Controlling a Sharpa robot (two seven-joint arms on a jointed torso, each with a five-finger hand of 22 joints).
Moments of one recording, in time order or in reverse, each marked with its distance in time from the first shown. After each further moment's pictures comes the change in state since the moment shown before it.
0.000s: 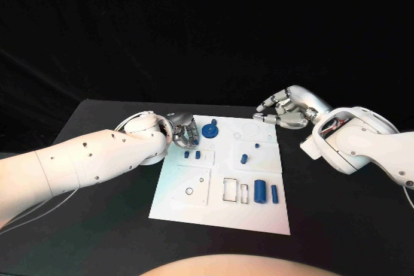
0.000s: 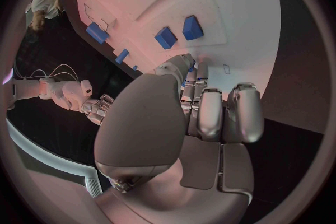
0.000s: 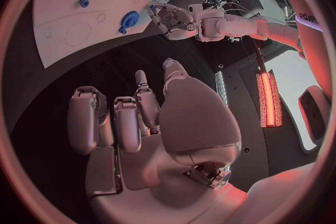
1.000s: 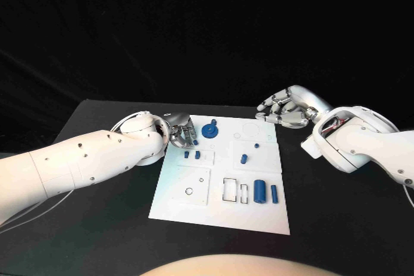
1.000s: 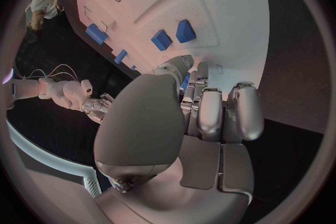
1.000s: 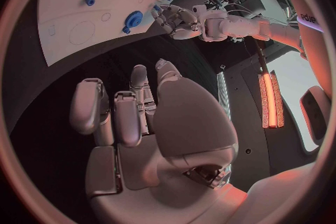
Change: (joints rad) left arm 0.000 -0.025 0.000 0.014 0.002 0.000 -0.006; left_hand -0.021 -0.021 0.018 -0.005 0.000 -0.093 0.011 -0.004 -0.055 0.011 0.004 -0.027 0.003 -0.007 0.007 -0.003 -0.027 0.000 -0.008 0.008 -0.017 0.000; right arm 0.000 0.002 0.000 -0.020 -0.002 0.010 -0.005; right_hand 0.099 0.030 0.042 -0.022 -0.010 -0.015 0.001 0.008 0.002 -0.325 -0.006 -0.572 -0.503 -0.002 -0.006 -0.124 -0.029 0.032 -0.072 -0.011 -0.142 0.000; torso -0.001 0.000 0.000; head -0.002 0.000
